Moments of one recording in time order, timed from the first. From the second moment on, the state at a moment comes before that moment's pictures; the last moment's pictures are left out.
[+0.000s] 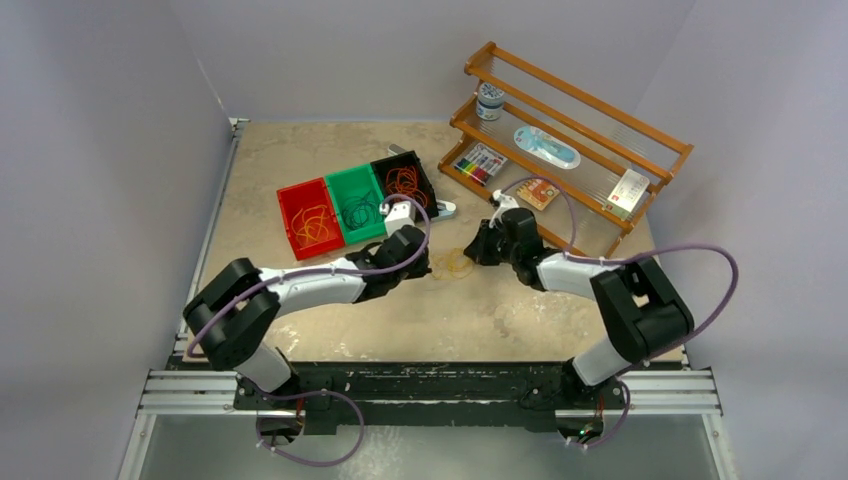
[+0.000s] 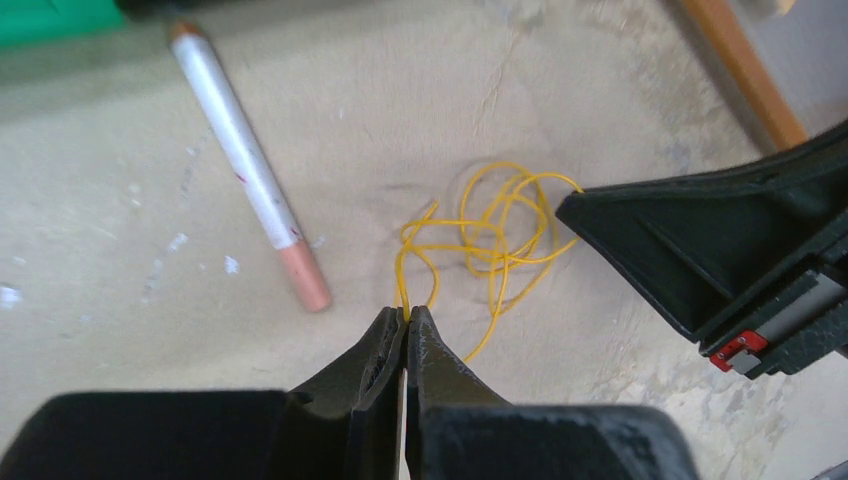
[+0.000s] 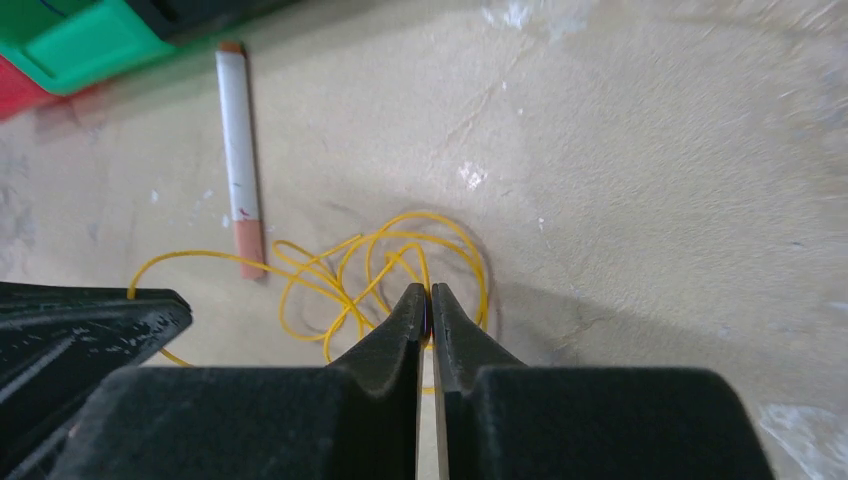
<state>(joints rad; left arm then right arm) -0.89 1.59 0.84 0.03 -0.35 -0.87 0.44 1.58 0.62 0.31 -0.20 0.49</state>
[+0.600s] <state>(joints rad) -0.76 1.35 0.87 -0.02 -0.27 -0.71 0.45 1.12 0.64 0.21 -0.01 0.41</state>
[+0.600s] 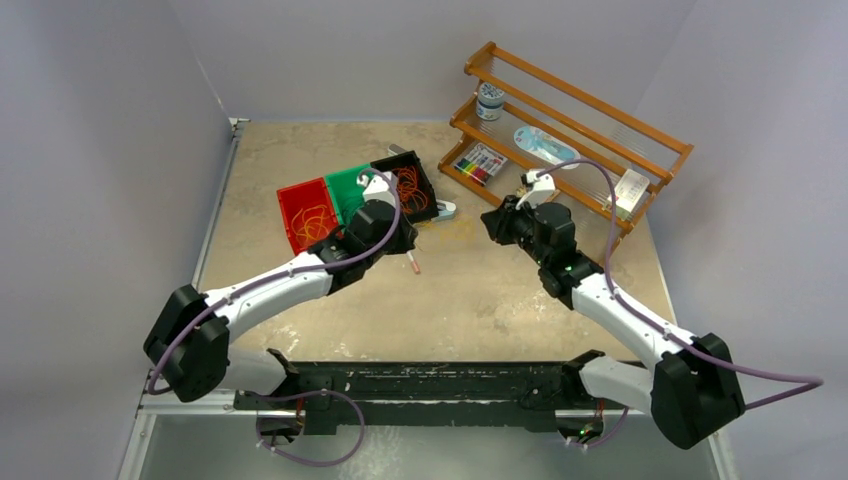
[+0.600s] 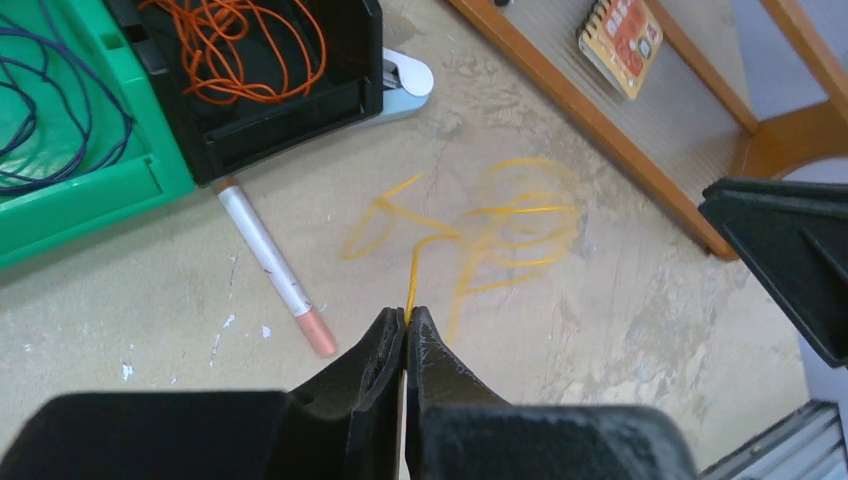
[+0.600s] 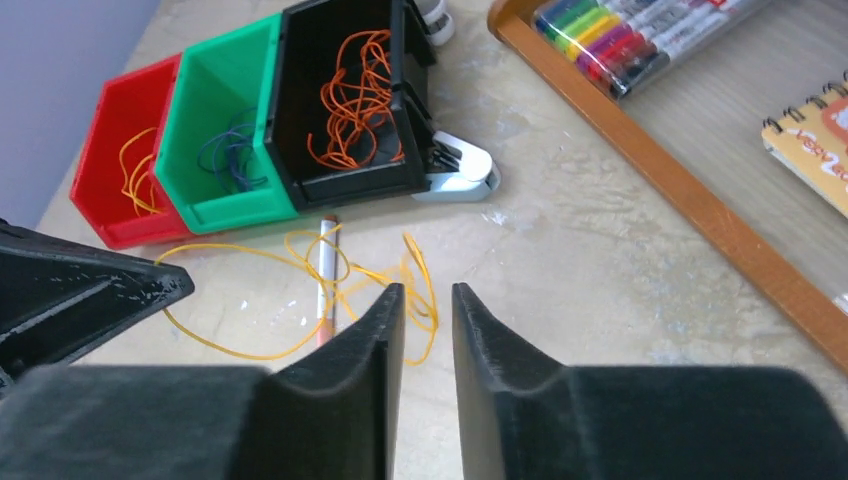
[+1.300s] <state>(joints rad) -0.75 1.46 0.94 -0.07 -0.03 -0.57 0.53 1.45 0.49 0.69 -0.39 0.24</state>
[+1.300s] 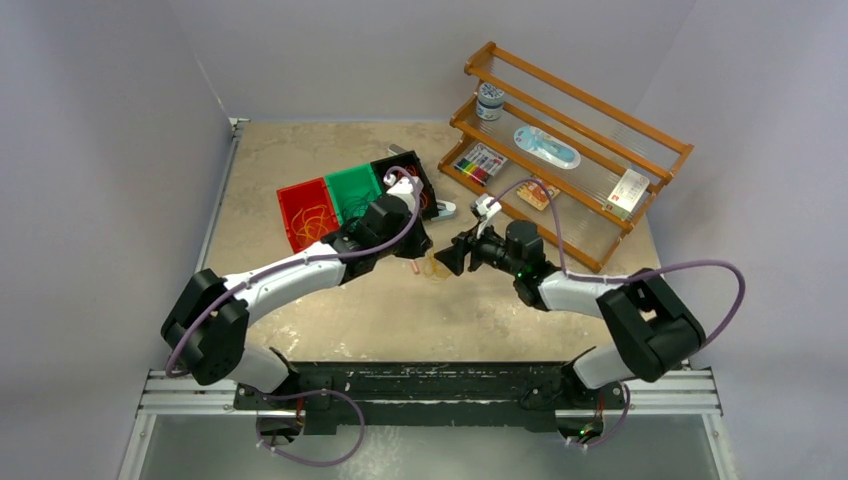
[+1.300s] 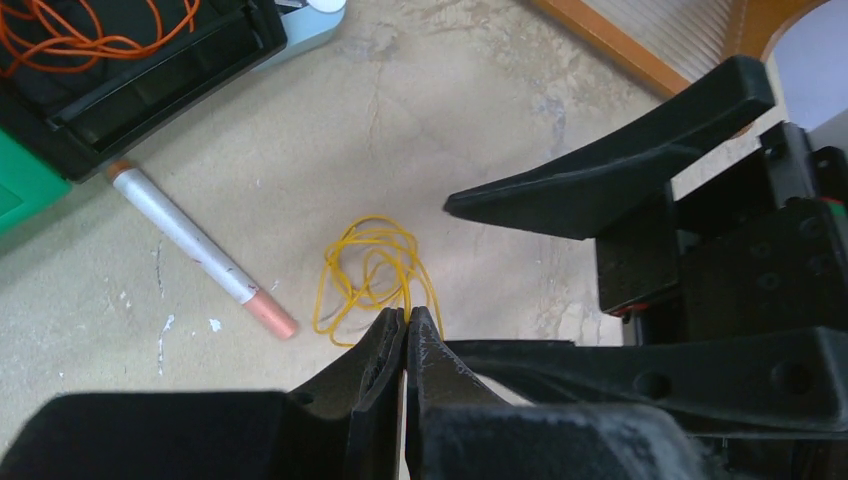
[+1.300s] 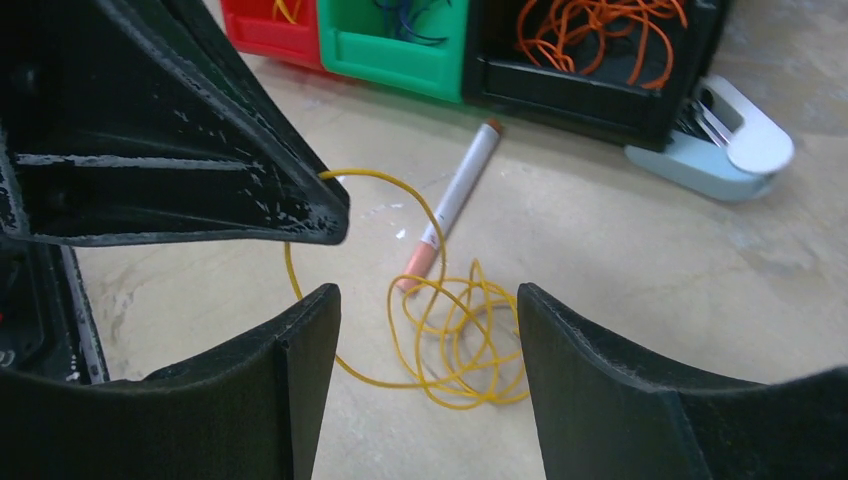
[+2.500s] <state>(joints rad) -0.74 1.49 2.01 -0.84 -0.16 -0.38 0.56 1.72 0.62 1.09 -0.35 0.45</state>
